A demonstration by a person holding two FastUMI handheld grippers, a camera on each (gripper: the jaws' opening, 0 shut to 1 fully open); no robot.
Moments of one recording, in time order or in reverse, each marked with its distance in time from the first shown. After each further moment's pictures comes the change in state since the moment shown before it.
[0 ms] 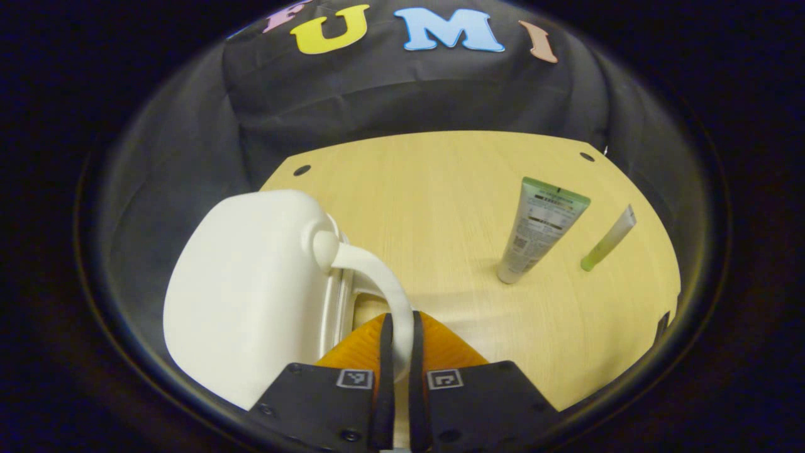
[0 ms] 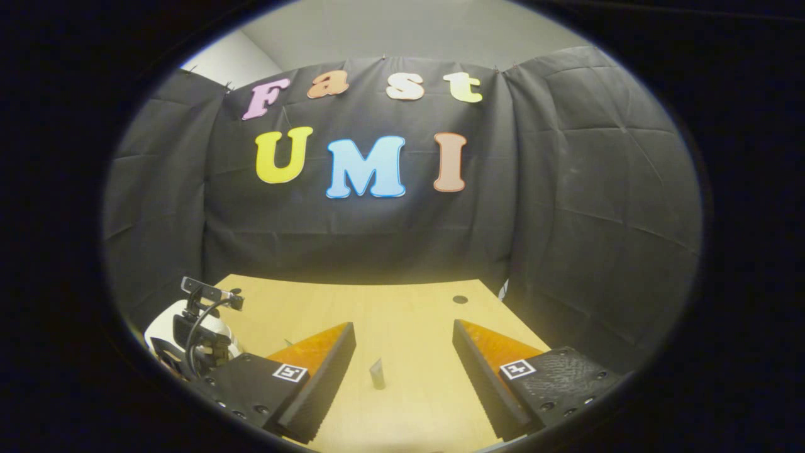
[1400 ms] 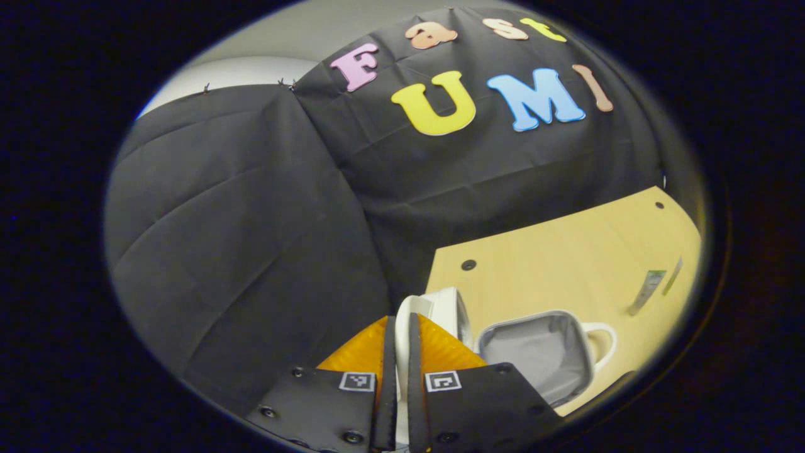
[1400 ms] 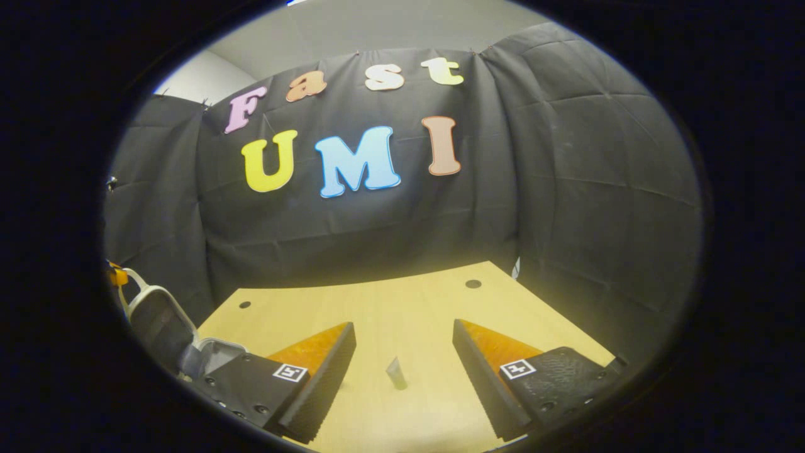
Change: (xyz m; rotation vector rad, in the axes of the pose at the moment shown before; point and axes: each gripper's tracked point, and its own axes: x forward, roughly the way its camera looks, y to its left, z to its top) left arm -0.206 0.374 0.139 0.095 -0.311 0.464; right arm 0.024 0.001 -0.025 0.127 0.037 0.012
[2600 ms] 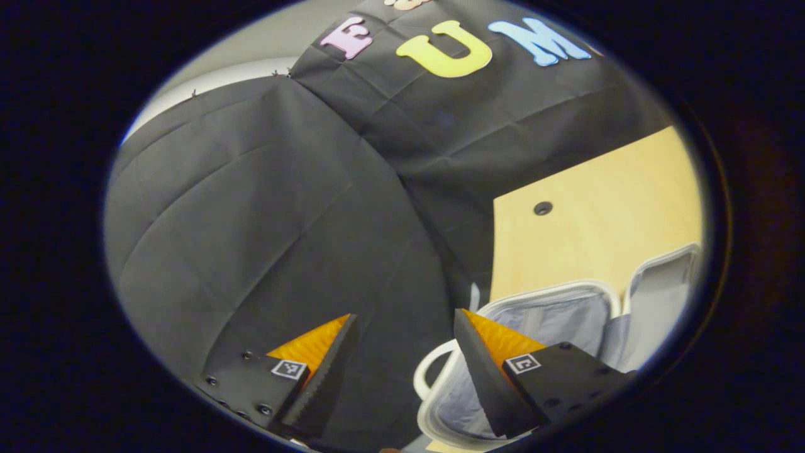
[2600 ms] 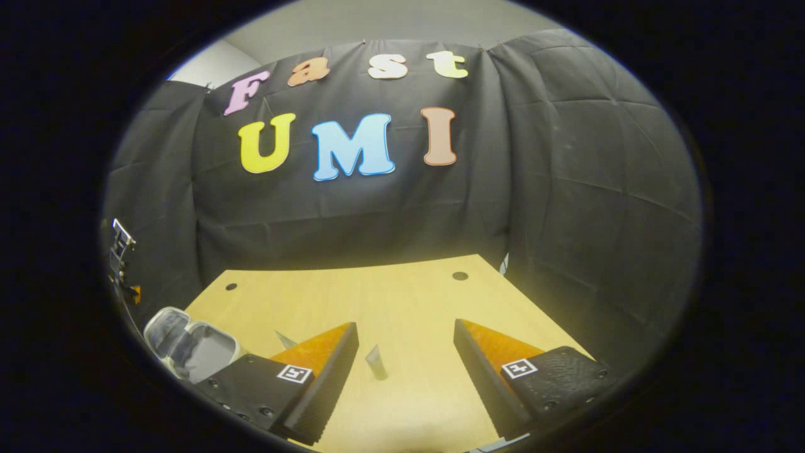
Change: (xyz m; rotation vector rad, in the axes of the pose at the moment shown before) left arm 0.168 0.018 -0.097 0.085 0.045 0.093; right arm -0.001 -0.013 -0.010 -0.068 0.063 -0.022
